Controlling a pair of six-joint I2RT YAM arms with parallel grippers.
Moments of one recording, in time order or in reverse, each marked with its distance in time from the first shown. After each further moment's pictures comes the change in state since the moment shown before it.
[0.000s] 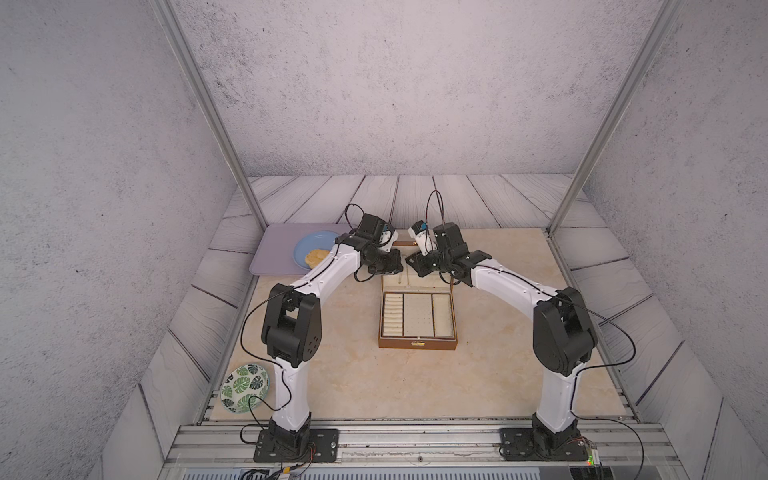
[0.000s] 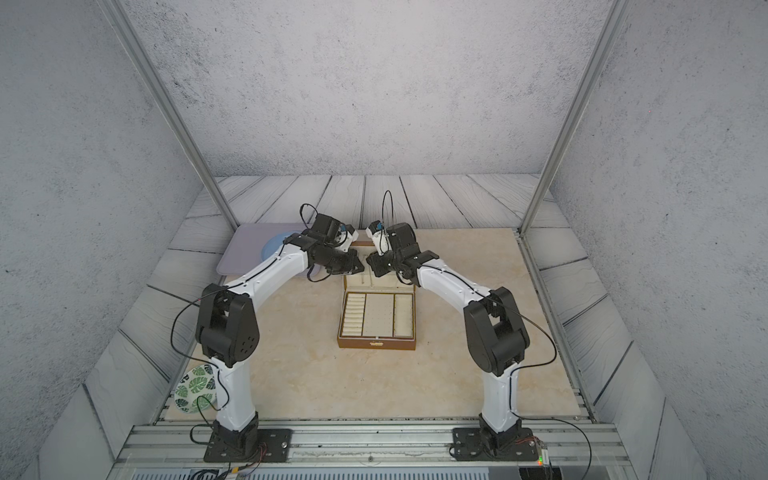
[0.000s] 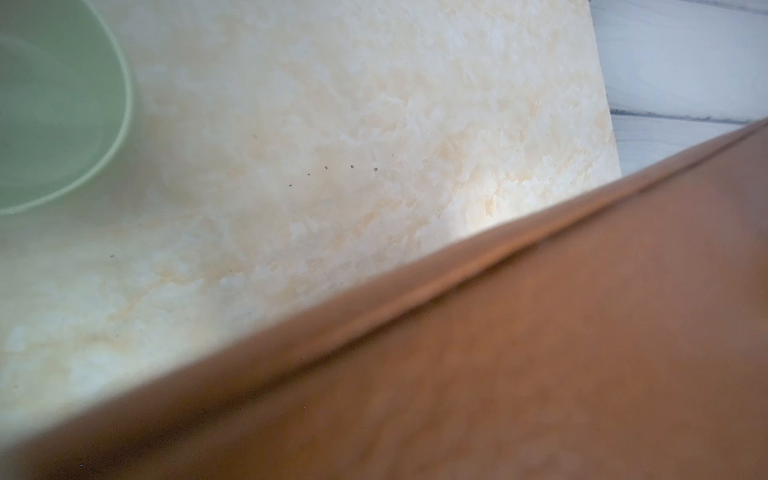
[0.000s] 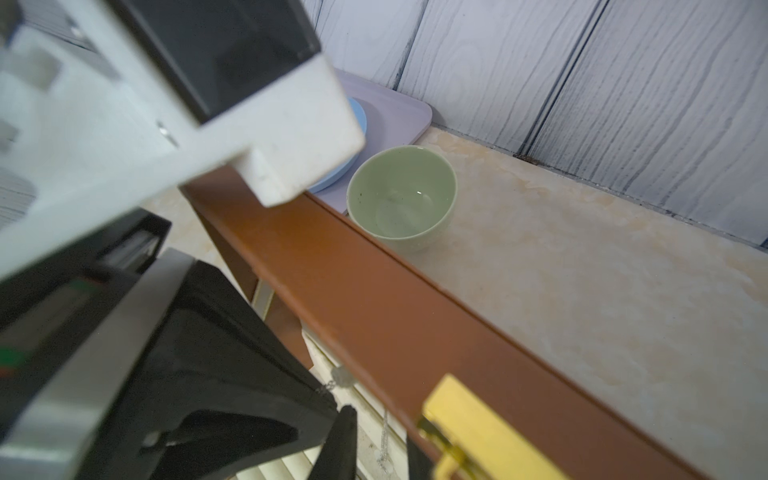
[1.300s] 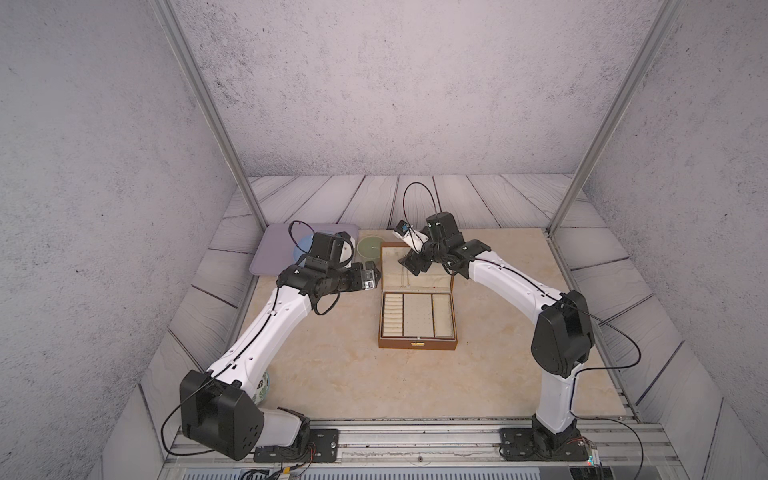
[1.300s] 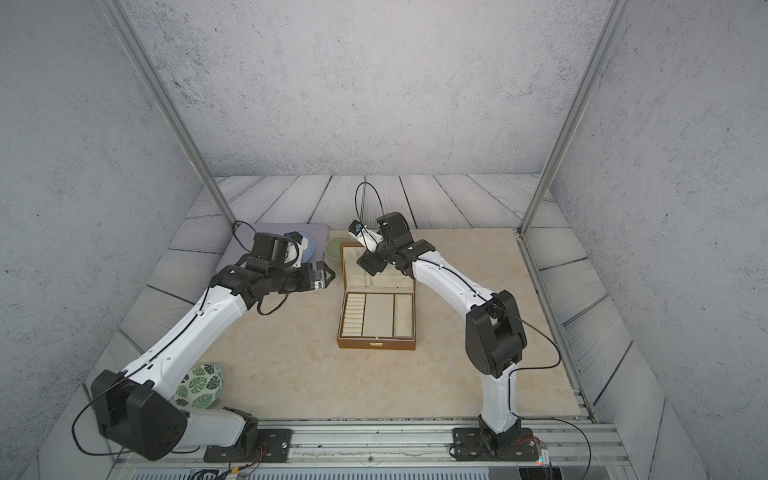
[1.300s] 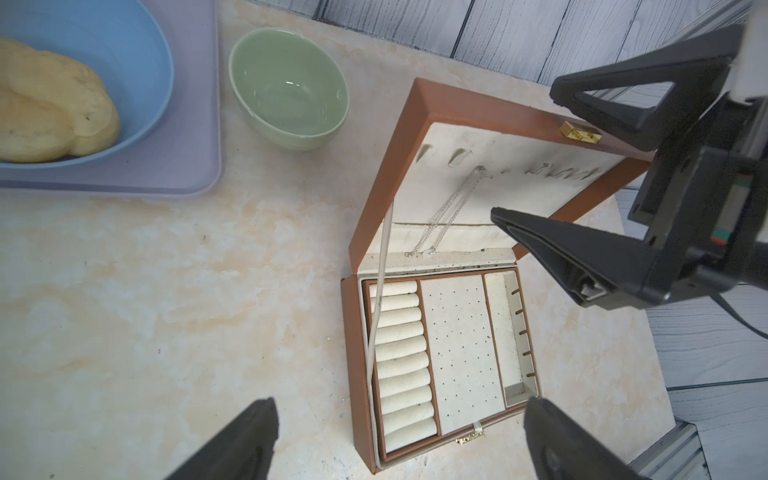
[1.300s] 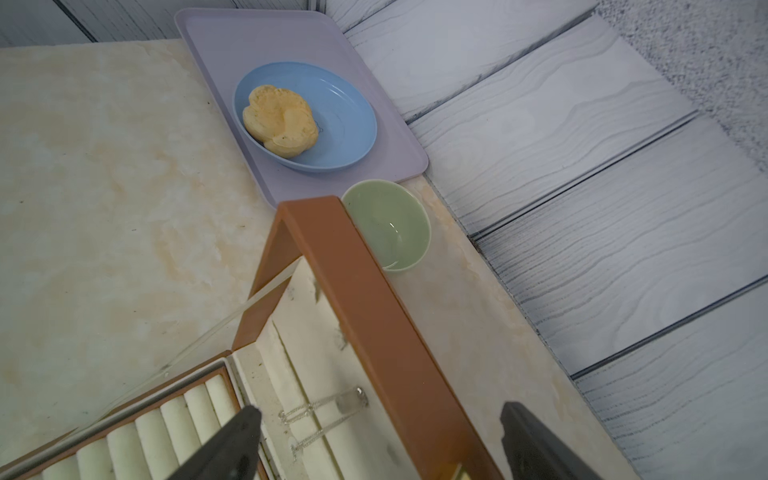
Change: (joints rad) left arm 0.067 -0.643 -0.467 0.004 -0.200 -0.106; right arm 0.056 0.018 0.187 -0.182 0.134 -0.542
